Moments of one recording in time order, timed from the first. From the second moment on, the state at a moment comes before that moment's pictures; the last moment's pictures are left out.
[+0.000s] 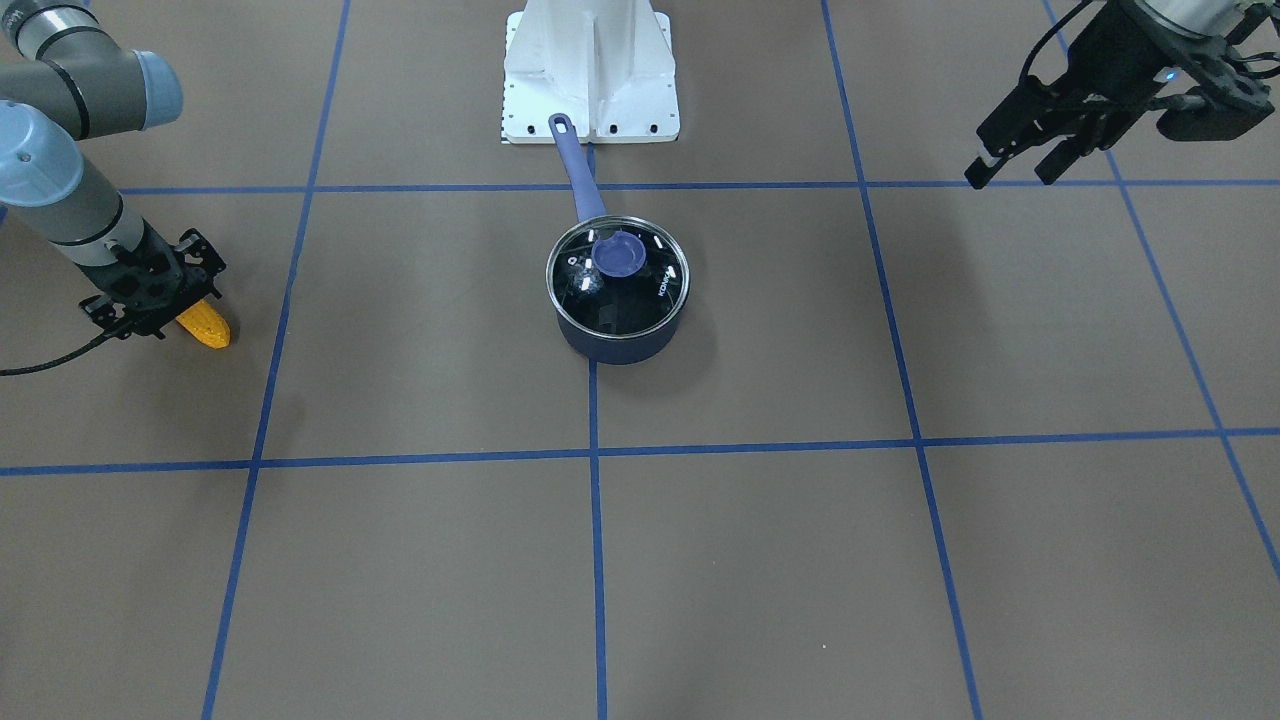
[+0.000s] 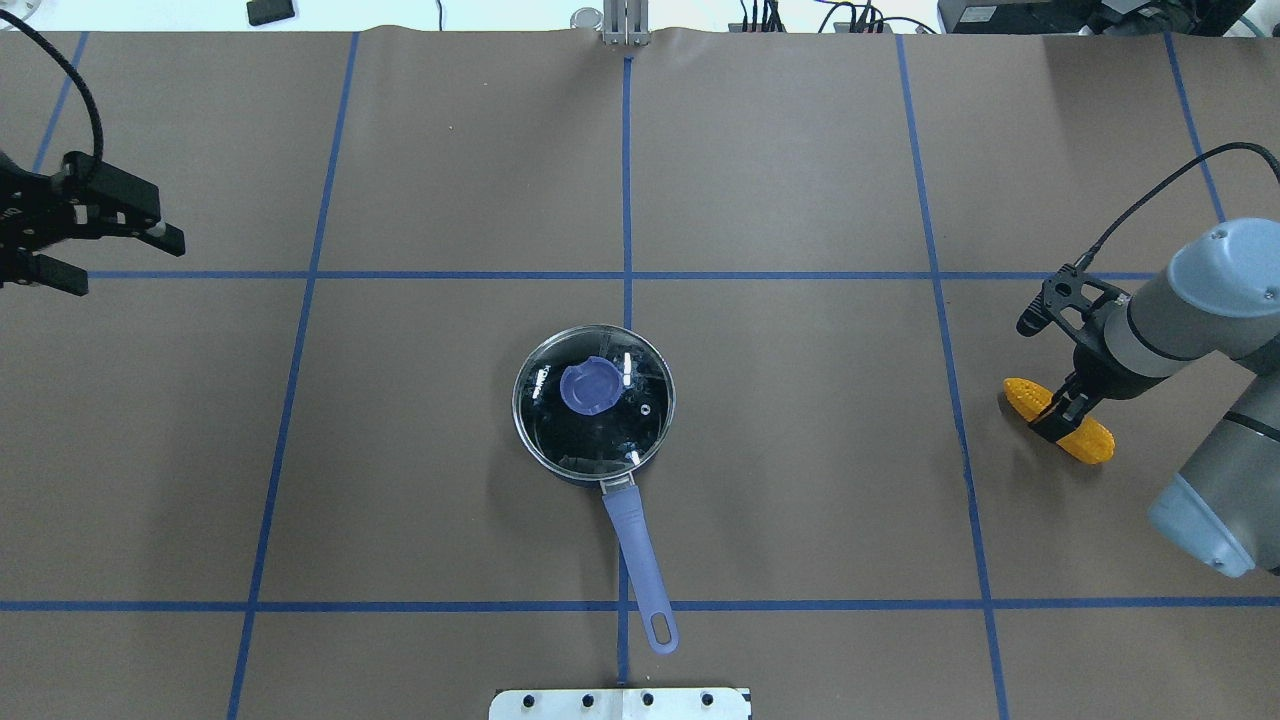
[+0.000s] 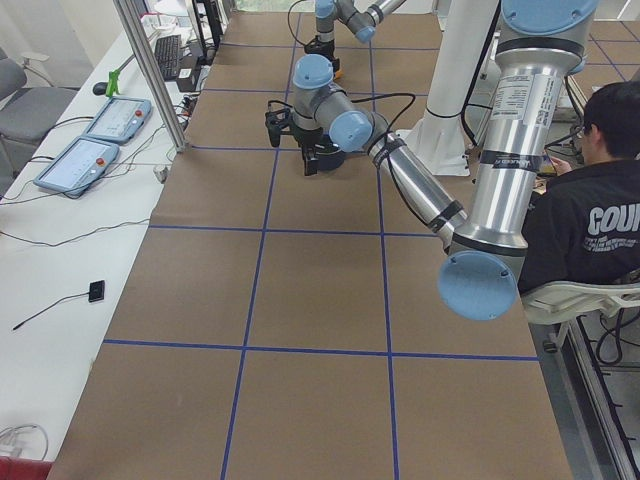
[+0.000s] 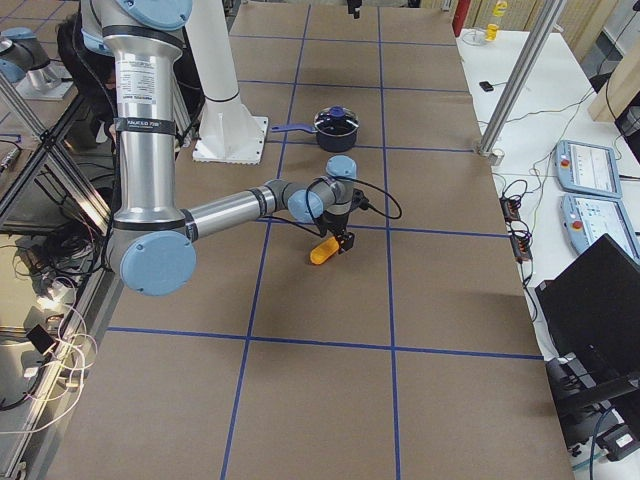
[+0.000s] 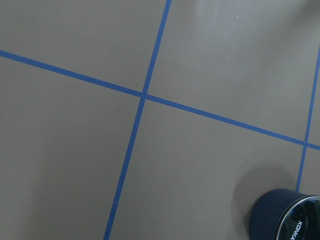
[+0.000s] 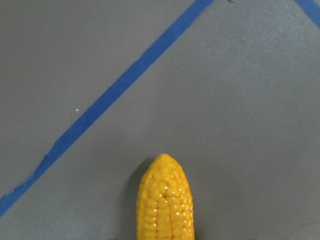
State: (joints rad) left arm -1.05 -1.75 -2.21 -1.55 -2.31 -1.16; right arm 0.80 -1.57 1.80 -1.31 2.09 0.10
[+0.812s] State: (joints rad) left arm -0.94 -1.88 -2.21 -1.45 -2.22 -1.26; right arm 0.79 -1.57 1.80 -1.31 2.09 0.09
